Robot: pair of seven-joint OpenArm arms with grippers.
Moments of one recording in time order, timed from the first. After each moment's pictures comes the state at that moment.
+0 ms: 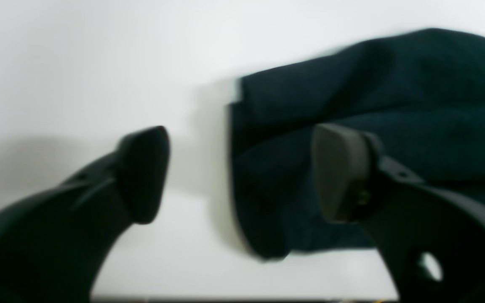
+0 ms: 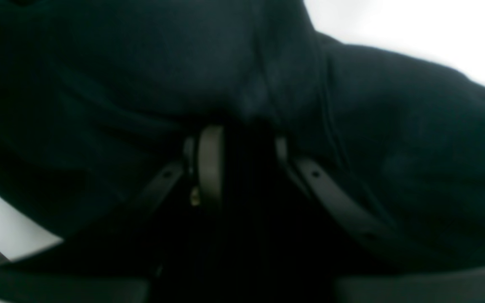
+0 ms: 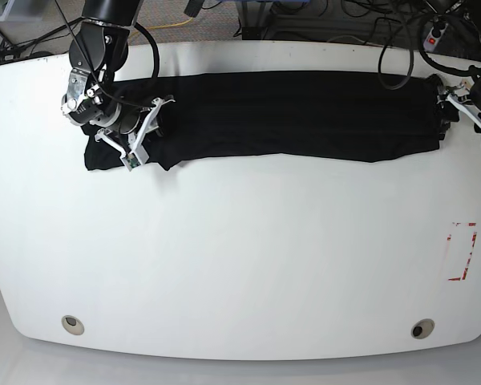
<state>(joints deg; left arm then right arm) 11.8 -14.3 -50.4 102.4 -29.6 -43.0 66.5 -7.5 5.1 18.7 94.1 20.2 41.1 -65.1</state>
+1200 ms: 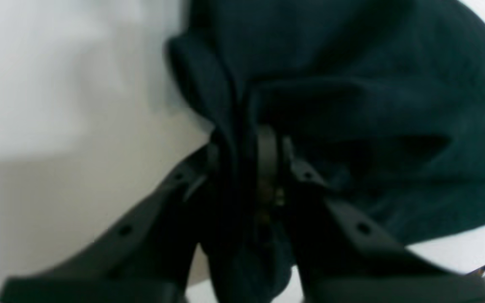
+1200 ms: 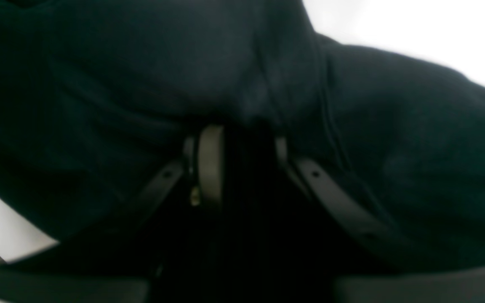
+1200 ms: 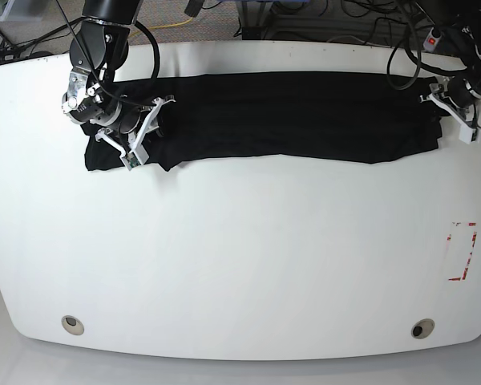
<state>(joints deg) 8.7 -14.5 -46.0 82.5 -37.0 -42.8 66.9 -7.9 5.1 18.7 94.0 19.9 41.1 -63.3</state>
